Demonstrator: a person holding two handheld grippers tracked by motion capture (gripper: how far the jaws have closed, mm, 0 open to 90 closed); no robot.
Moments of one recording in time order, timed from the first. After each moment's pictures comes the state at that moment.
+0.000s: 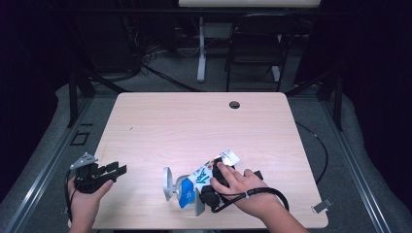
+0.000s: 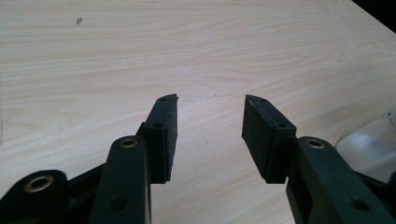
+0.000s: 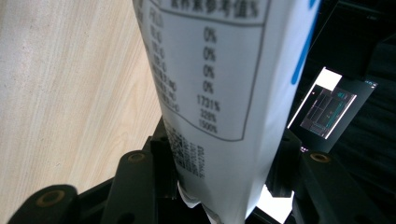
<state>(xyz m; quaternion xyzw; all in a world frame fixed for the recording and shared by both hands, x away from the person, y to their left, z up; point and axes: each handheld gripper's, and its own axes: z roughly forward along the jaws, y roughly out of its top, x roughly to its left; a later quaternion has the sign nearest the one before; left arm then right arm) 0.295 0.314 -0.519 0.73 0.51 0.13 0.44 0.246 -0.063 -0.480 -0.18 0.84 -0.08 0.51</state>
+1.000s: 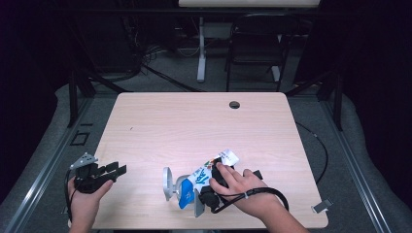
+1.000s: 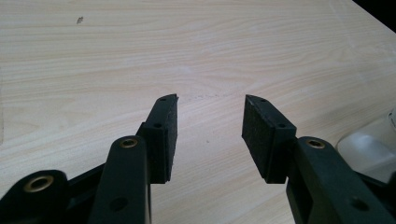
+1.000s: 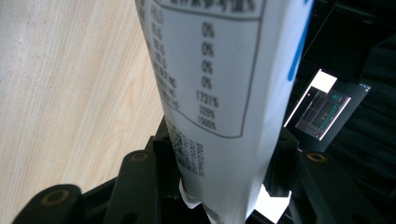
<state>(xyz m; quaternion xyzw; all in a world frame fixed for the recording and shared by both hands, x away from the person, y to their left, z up) 0.295 0.315 -0.520 0.73 0.51 0.13 0.44 0.245 -0.062 -0.479 -0.18 0.84 -0.09 0.51</state>
